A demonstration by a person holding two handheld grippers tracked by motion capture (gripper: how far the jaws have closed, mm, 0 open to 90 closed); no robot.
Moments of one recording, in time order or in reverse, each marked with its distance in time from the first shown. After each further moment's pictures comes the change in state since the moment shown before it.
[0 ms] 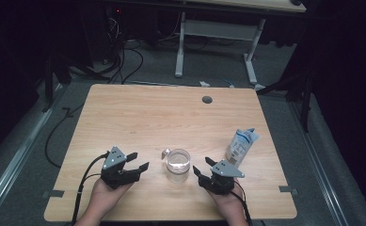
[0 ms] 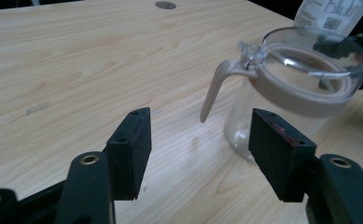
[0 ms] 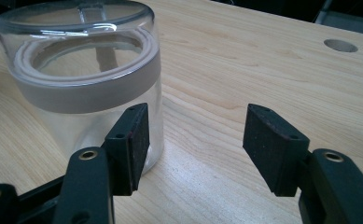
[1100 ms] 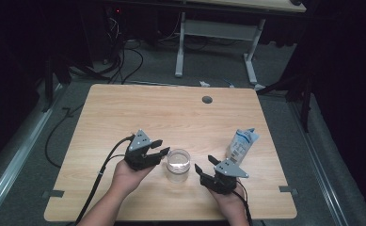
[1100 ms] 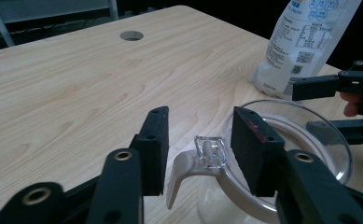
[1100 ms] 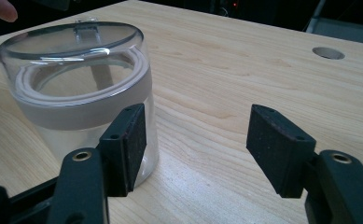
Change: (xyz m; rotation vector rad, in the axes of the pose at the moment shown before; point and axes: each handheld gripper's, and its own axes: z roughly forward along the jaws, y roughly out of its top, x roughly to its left) left arm -0.020 0.051 0.049 -0.014 -0.076 0.065; right arm -0.003 0.003 -0.006 -0.038 -0.013 0.031
